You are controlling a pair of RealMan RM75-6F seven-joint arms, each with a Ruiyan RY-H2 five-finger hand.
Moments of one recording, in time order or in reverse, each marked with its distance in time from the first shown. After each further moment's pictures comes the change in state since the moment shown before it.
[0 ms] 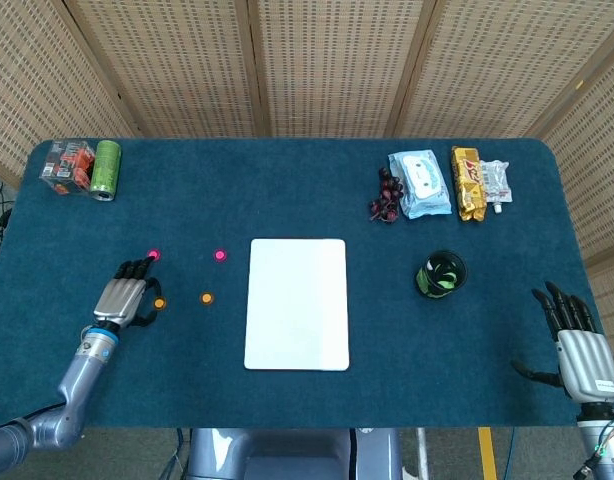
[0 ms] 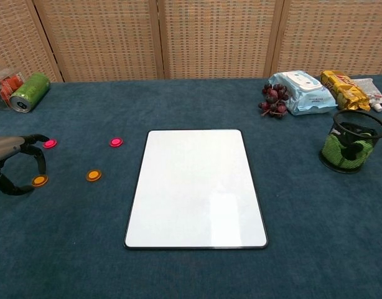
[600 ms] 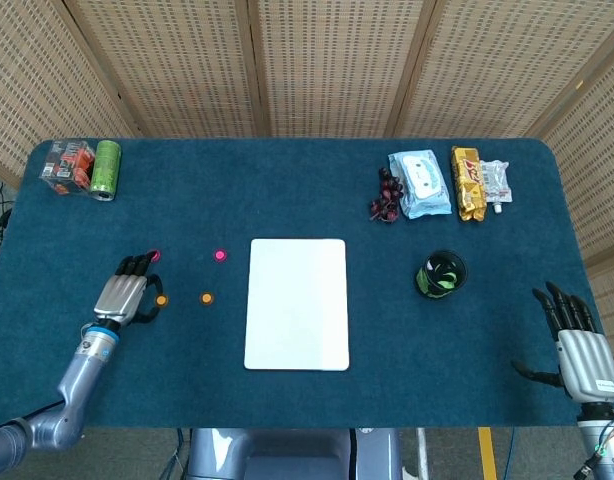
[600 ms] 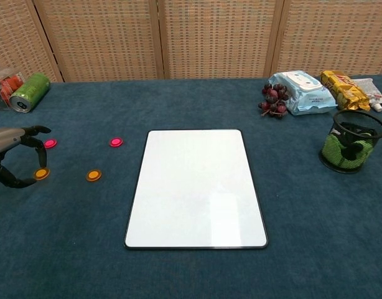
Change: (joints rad) left arm -0.002 0.028 -0.008 -0.055 0.017 0.042 -0.006; right arm 0.001 0.001 -0.001 -0.001 0.001 -0.001 0.005
